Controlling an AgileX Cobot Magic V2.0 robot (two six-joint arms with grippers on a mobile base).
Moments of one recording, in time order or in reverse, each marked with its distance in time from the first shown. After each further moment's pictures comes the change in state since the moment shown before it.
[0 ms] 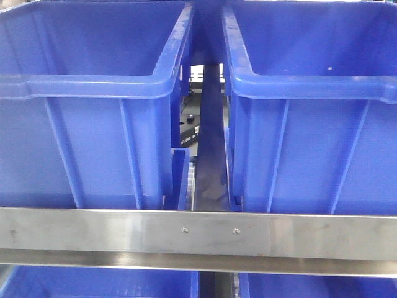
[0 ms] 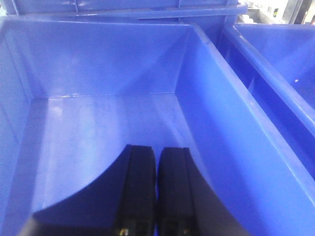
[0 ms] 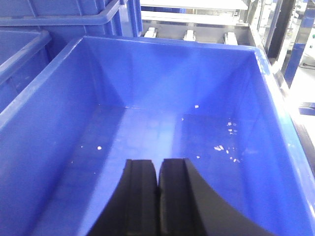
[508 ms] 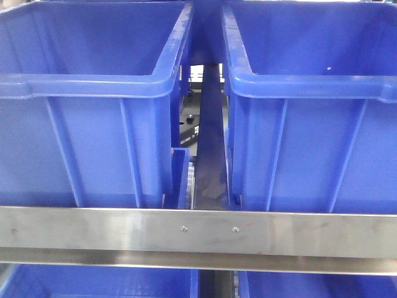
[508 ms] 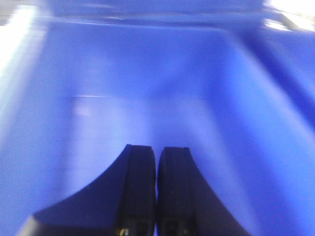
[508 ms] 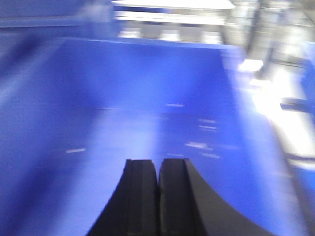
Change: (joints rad) left arm 0.136 -0.029 0.000 0.000 0.014 0.000; right arm -0.144 0.000 0.000 0.007 0.000 0.000
